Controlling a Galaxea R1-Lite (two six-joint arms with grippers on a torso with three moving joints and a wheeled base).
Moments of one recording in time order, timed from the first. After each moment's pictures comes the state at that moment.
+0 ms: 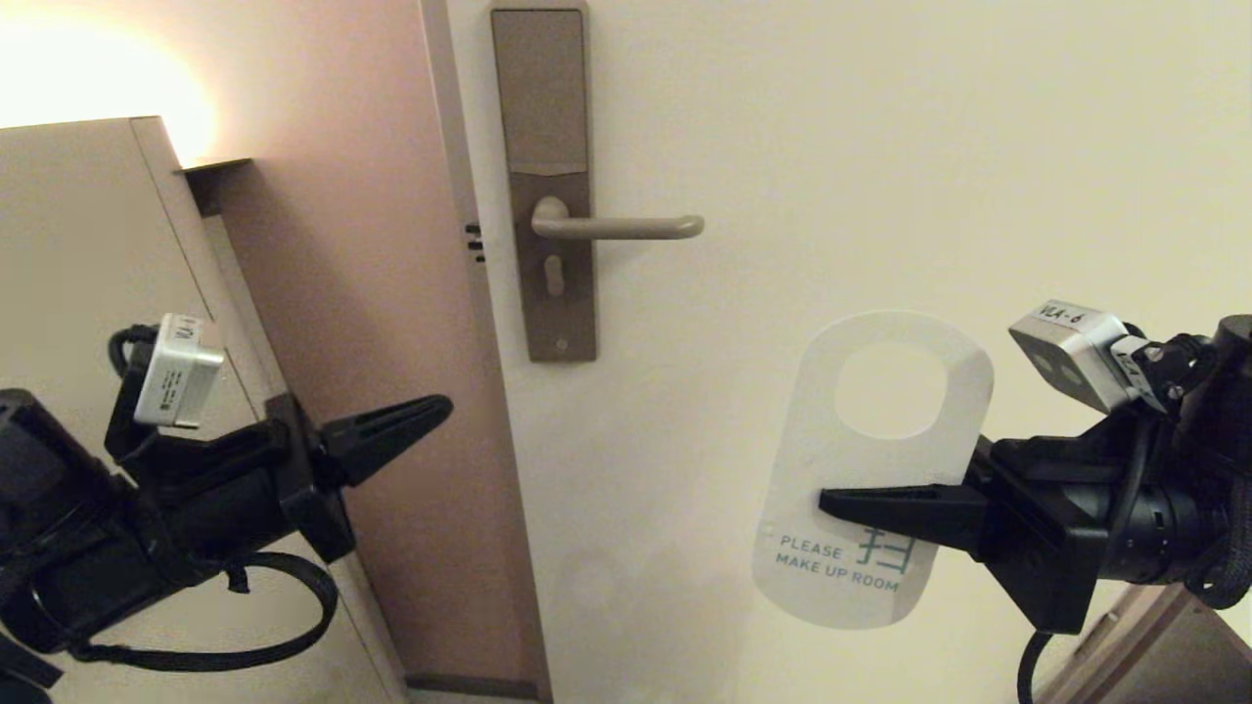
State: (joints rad) left arm -0.21 1.54 -0.28 -1.36 -0.68 -0.04; right arm 0.40 1.50 -0.52 -0.88 0.99 0.22
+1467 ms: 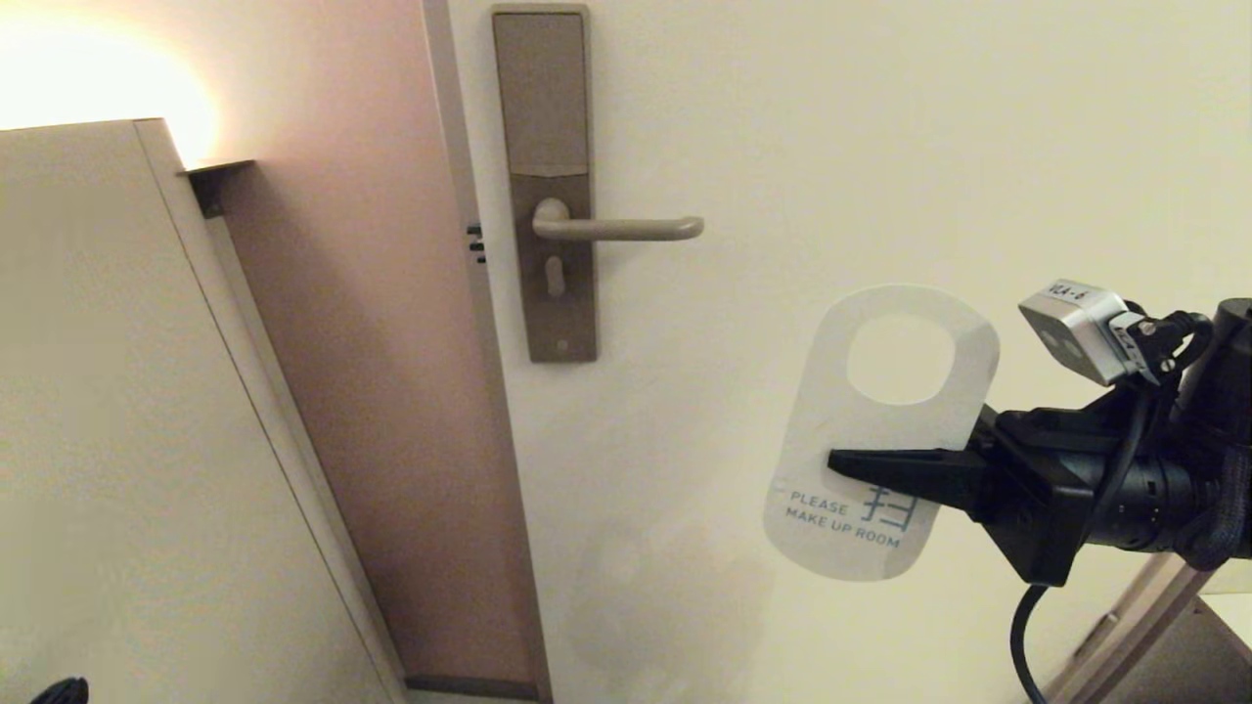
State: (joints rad) left arm 0.04 0.32 0.00 -0.24 -0.05 0.21; right arm 0.33 1.52 -0.55 -0.88 0.99 0.19
